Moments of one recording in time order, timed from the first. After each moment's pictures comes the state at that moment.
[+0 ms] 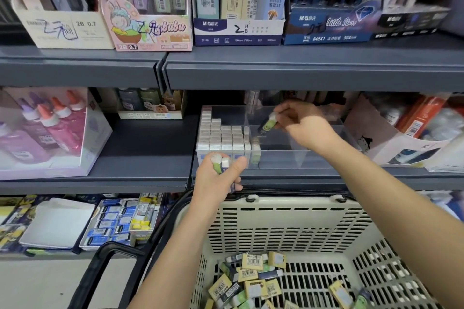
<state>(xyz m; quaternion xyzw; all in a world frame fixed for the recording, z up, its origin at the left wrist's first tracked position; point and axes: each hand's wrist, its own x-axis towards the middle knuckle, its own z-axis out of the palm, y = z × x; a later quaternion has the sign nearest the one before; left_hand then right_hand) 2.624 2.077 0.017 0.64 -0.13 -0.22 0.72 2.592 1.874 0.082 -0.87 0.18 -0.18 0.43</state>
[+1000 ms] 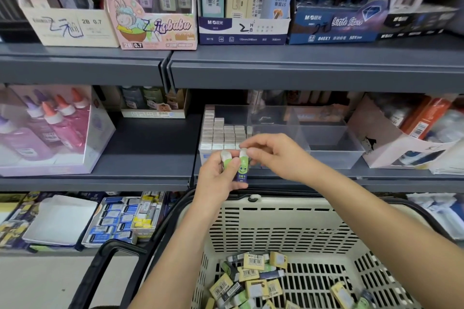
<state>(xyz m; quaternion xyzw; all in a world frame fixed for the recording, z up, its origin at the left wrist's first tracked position) 2.622 2.077 0.021 0.62 -0.14 -0.24 0.73 2.572 1.930 0.067 -0.91 0.04 -0.06 0.41</state>
